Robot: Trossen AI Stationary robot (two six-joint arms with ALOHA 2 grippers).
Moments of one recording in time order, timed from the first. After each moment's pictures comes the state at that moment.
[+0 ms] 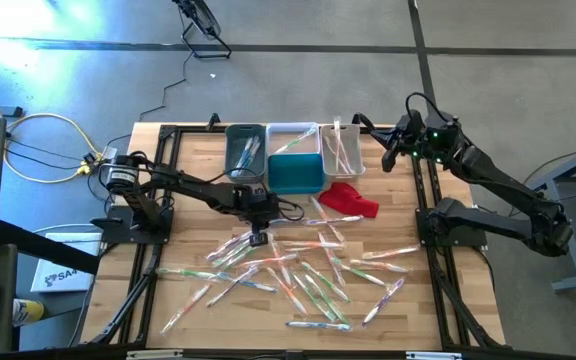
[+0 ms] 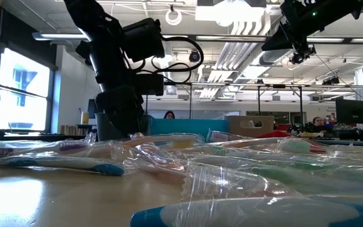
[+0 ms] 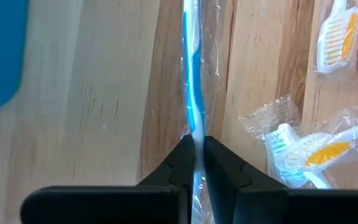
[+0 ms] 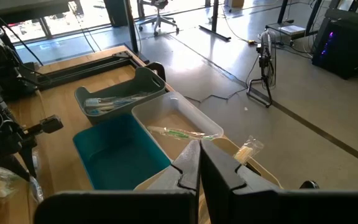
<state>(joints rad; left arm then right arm) 0.03 1.72 0.94 -0.30 -0.03 -0.09 -0.73 0.77 0.74 -0.29 -0.16 -0.02</state>
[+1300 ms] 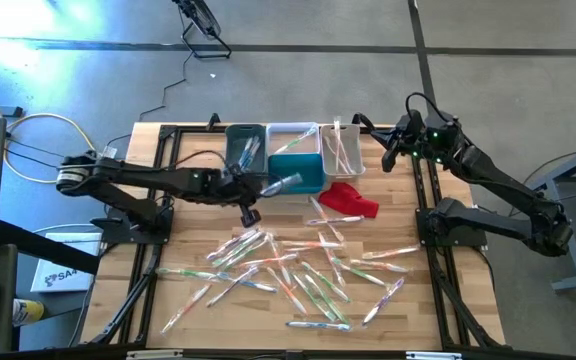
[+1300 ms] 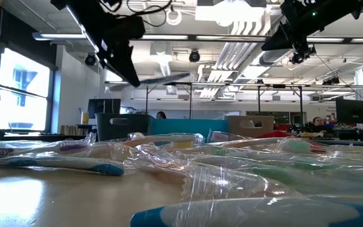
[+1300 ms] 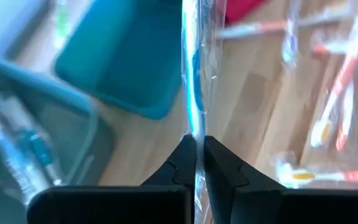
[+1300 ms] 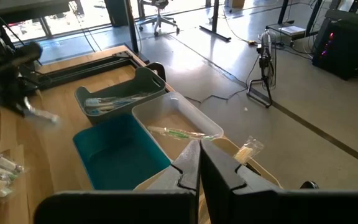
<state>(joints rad) 0.03 1.31 0.94 -0.48 -0.31 -0.28 -0.73 0.77 0.74 -0.29 -0.16 -0.02</state>
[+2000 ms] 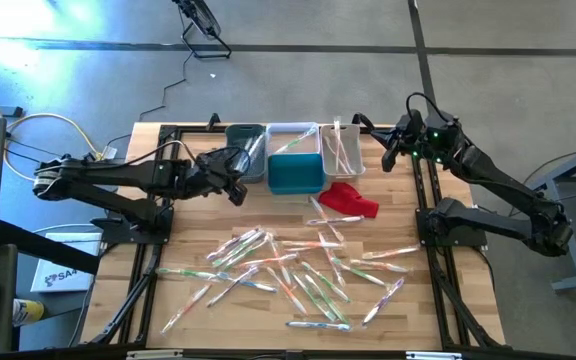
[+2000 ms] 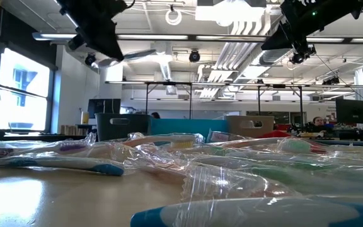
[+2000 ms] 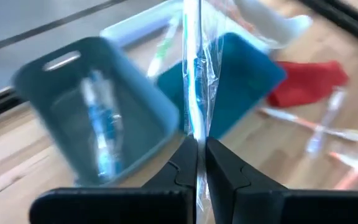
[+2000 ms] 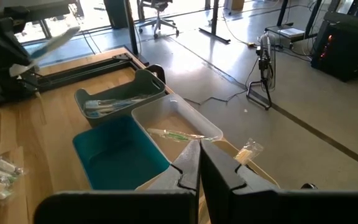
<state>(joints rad) 0.04 1.07 0.94 -0.62 -0.56 -0.67 -0.74 0.77 0.74 -0.28 -0.16 -0.02</state>
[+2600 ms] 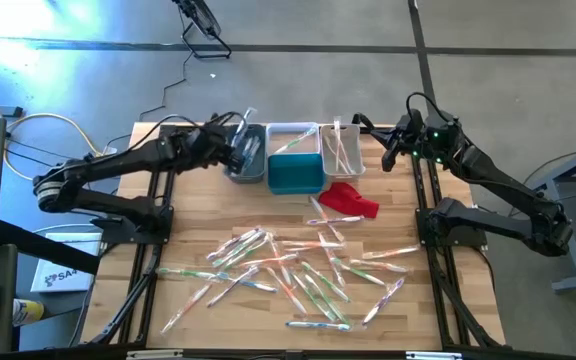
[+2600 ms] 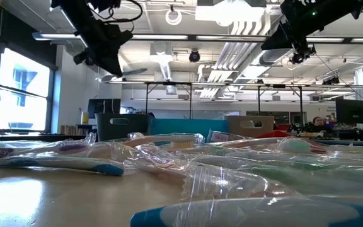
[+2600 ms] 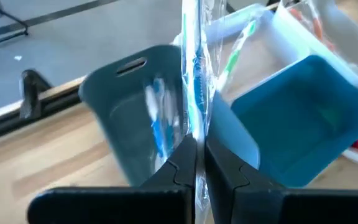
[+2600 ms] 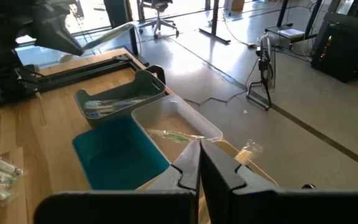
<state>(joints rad) 0.42 1.11 0.94 -0.57 -0.37 -0.51 -0.73 0.77 0.74 -0.28 -0.16 -0.02</state>
